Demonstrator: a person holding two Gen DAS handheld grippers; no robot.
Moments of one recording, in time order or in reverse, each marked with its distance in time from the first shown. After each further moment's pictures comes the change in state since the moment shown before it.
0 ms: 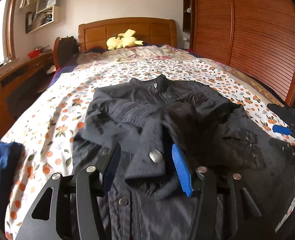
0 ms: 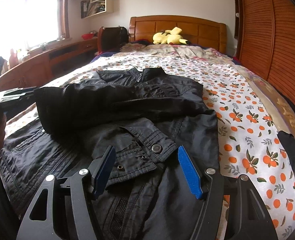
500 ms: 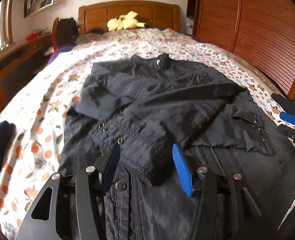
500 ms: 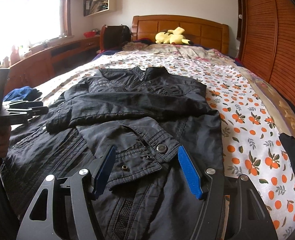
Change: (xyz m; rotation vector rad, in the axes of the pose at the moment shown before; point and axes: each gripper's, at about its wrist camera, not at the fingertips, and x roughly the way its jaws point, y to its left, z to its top) left arm 0.035 0.011 -0.029 -0.044 0.135 -0.023; right arm 0.003 0.008 -0.001 -0.019 0.007 0.000
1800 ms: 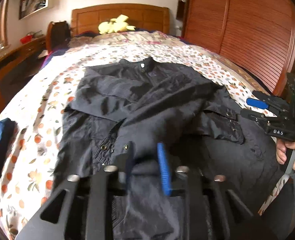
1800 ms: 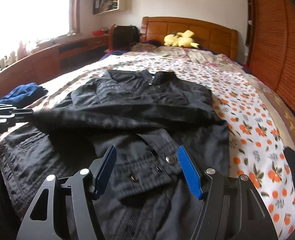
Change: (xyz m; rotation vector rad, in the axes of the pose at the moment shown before) left arm -0.067 -0.027 -0.014 0.014 -0.035 -0.050; right arm 0.012 0.015 0.027 -0.077 0.004 0.068
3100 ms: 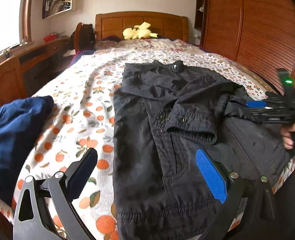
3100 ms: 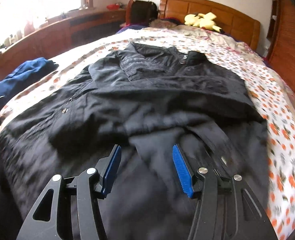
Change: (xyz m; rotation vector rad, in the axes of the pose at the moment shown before) left arm -0.063 0.080 -0.074 -0.041 -0.051 0.109; right arm 0.020 0.055 -0.014 -0.040 0.168 0.023
